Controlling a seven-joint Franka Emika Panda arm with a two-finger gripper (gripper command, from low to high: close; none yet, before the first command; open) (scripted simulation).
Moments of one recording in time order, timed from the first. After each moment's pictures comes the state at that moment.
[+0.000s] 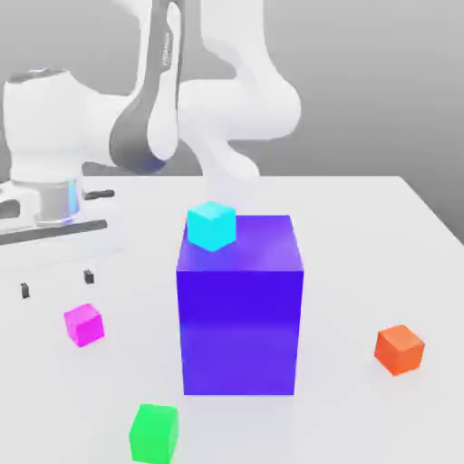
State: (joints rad) arm 0.00 -0.08 -0.76 -2.82 -0.08 2.82 -0.56
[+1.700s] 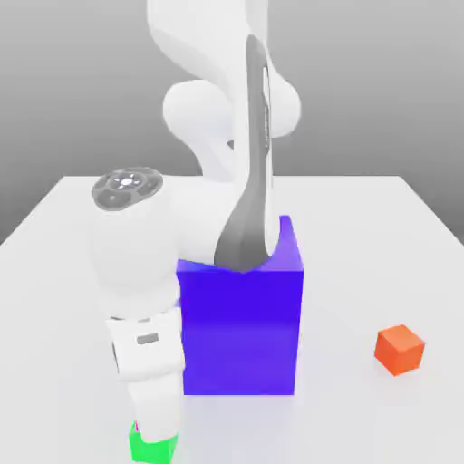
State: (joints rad) arm 0.05 0.28 -0.24 -2.47 0.17 2.73 -1.41
